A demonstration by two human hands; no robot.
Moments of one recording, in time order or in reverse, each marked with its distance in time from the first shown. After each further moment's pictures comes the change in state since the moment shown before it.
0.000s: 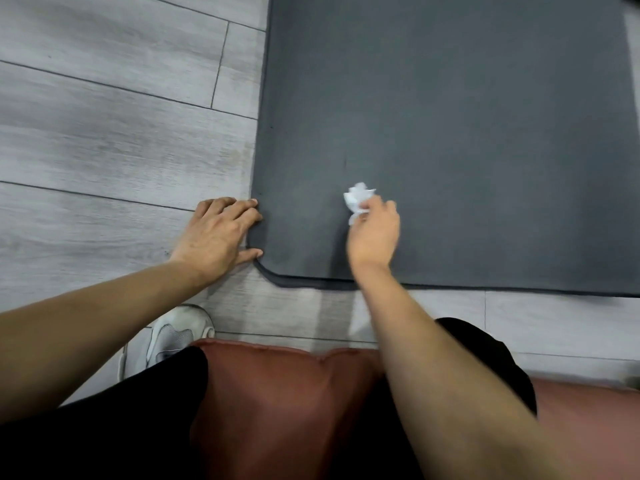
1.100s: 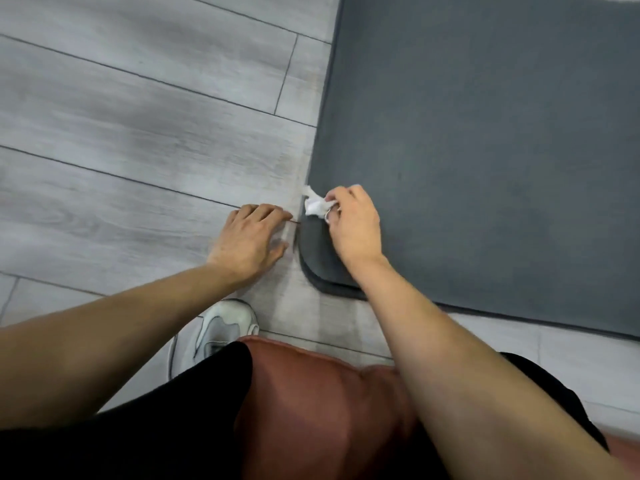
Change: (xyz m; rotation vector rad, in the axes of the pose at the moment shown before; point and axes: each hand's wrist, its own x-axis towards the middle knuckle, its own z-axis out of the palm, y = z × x) left_hand -0.021 -0.018 0.001 -0.197 0.024 -0.219; right_hand -0.014 -0.083 0.045 0.170 -0.207 -0.464
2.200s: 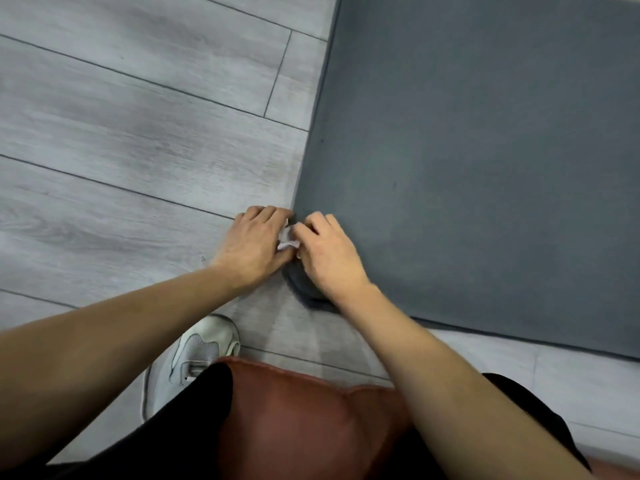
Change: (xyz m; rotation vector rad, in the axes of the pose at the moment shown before) left_hand 0.033 0.017 0.013 -0.056 -0.051 -0.075; right_hand -0.019 0.000 -0.002 -0.095 -0.226 -0.426
